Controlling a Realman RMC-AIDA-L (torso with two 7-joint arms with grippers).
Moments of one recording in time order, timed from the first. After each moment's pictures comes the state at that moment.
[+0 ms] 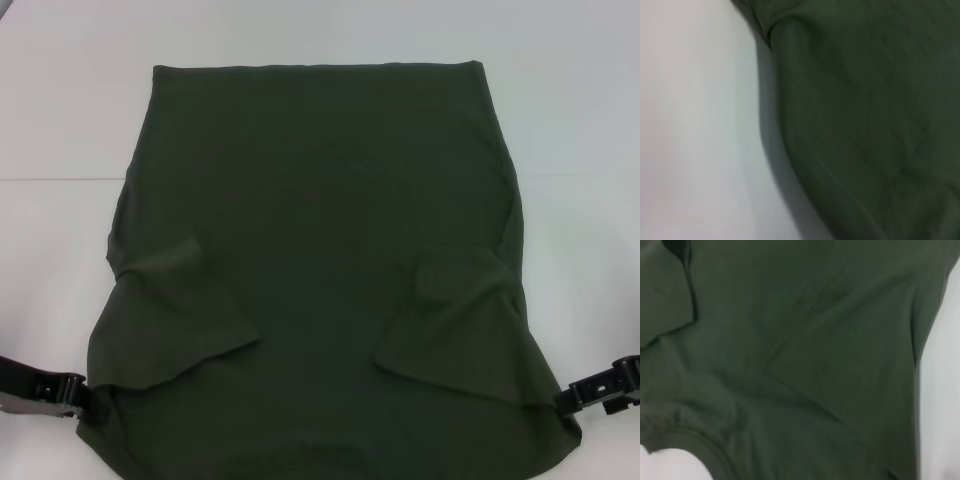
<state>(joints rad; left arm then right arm) -0.63 -1.98 0.67 0.81 2.65 1.56 -2.44 0.62 1.97 -0.80 -0.96 -2.56 -1.71 2.55</state>
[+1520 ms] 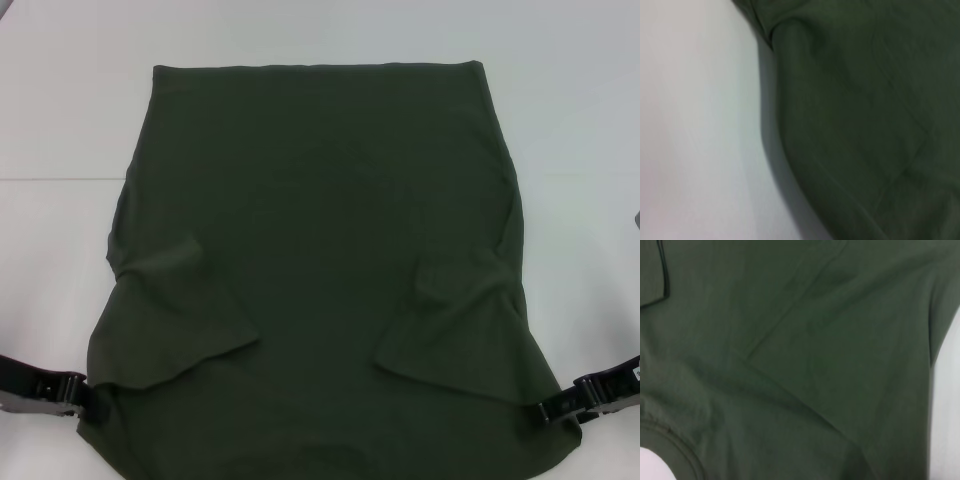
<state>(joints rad) -0.63 -1.98 0.67 0.81 2.65 1.56 -2.45 0.64 2.00 -0.90 -0.87 -2.58 -1.56 2.53</state>
